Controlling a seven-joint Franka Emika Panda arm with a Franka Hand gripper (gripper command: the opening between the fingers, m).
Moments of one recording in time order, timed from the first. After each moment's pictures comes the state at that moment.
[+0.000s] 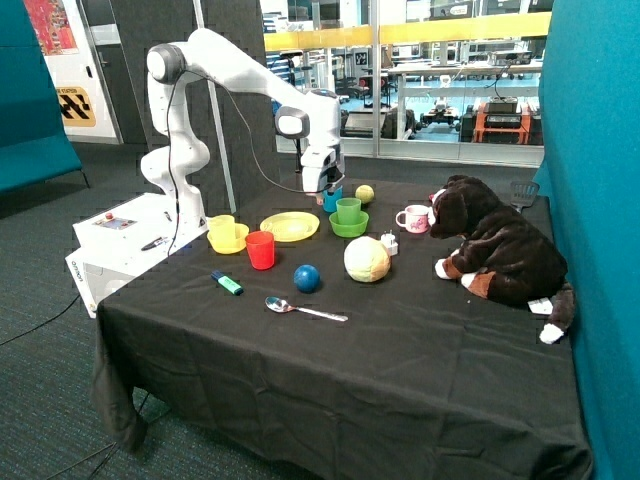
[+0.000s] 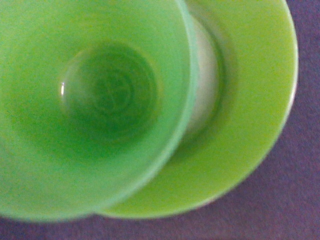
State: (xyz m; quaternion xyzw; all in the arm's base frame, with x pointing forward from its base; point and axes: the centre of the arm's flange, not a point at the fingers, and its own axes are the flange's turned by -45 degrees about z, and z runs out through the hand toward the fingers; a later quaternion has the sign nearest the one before) arm 0.561 0.000 0.384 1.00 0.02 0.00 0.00
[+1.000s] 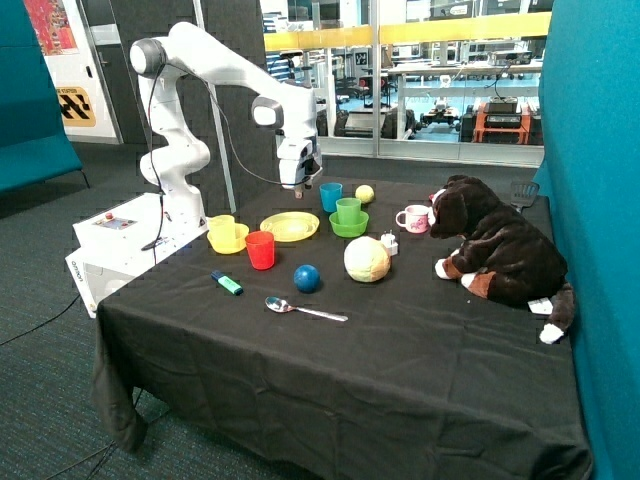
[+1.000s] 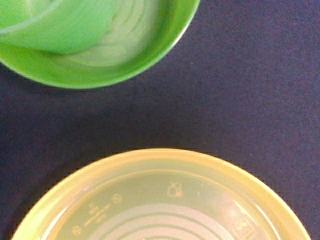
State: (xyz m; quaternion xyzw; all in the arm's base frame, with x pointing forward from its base) arm 0.515 -0.039 0.410 1.00 0.05 0.00 0.00
